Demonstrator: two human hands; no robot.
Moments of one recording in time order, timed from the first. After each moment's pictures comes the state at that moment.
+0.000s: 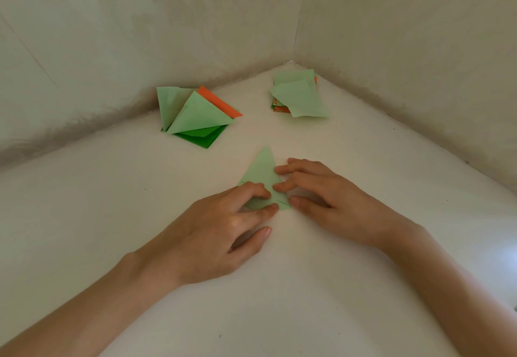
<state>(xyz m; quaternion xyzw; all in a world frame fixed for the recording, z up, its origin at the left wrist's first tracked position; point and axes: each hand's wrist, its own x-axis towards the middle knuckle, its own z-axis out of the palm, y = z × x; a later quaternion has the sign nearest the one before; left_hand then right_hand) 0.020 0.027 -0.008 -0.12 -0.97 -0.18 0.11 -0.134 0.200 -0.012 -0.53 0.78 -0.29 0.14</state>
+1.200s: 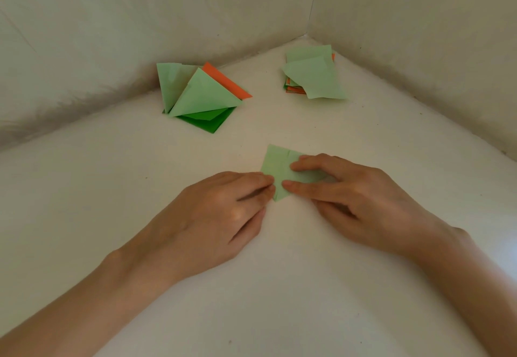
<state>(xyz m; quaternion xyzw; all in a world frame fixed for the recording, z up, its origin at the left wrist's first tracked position) 0.018 0.020 -0.008 -0.10 -0.98 -0.09 0.15 -0.126 0.207 -0.005 -0.62 0.76 -0.20 -0.02</state>
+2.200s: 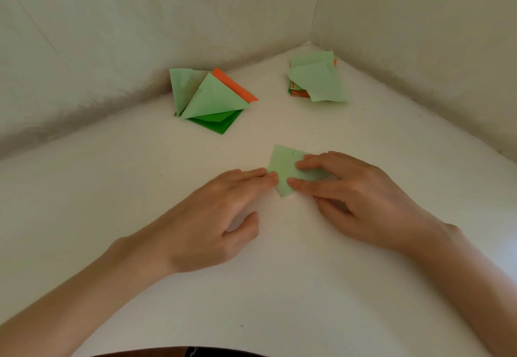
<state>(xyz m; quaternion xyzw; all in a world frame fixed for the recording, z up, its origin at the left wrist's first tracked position) 0.030 0.009 -0.004 -0.07 -0.96 -0.27 0.05 -0.120 0.201 -0.004 -0.62 0.76 -0.18 -0.06</state>
